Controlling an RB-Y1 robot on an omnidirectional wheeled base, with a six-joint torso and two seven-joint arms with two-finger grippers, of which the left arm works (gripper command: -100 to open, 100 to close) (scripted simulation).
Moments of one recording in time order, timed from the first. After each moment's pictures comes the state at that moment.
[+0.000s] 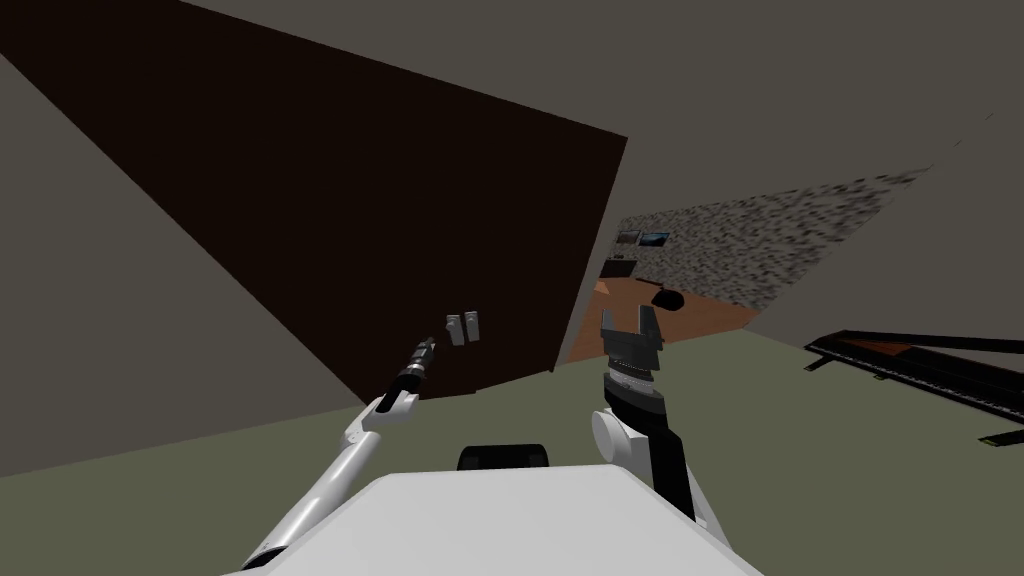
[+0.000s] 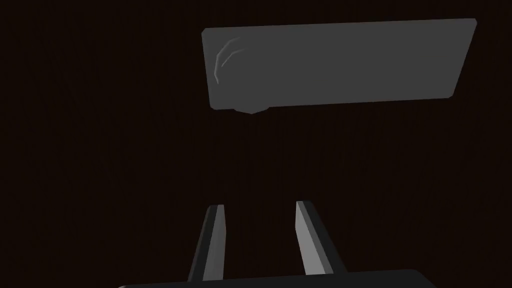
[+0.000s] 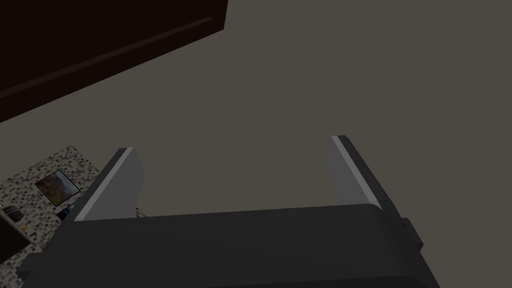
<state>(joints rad) -0.04 0.35 0.08 -1.11 0.15 -0.35 0.18</state>
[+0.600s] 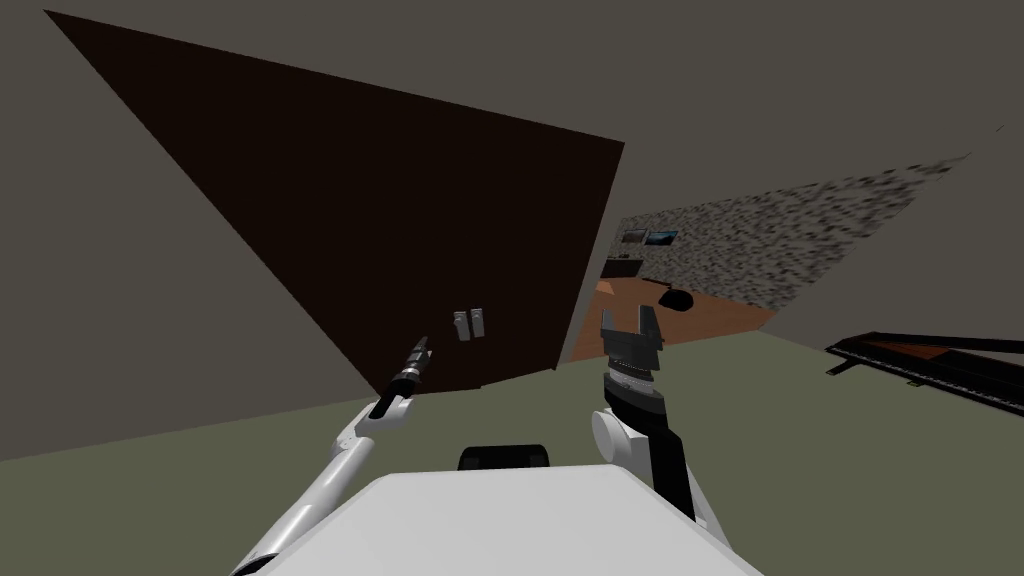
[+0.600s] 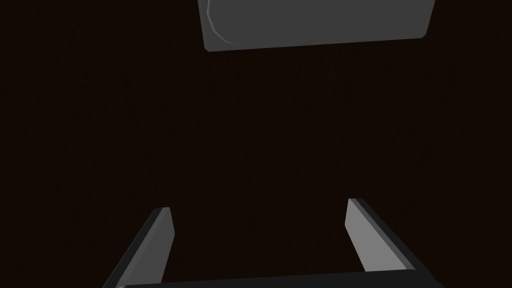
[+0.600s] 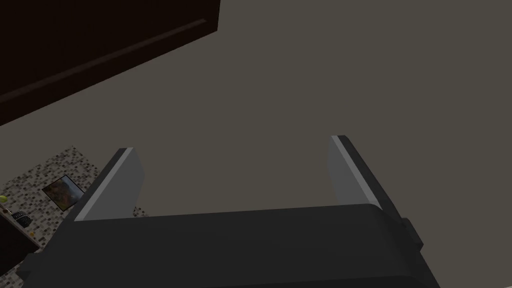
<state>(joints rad) -0.03 0.36 0.09 -1.07 0.16 -0.38 0.19</state>
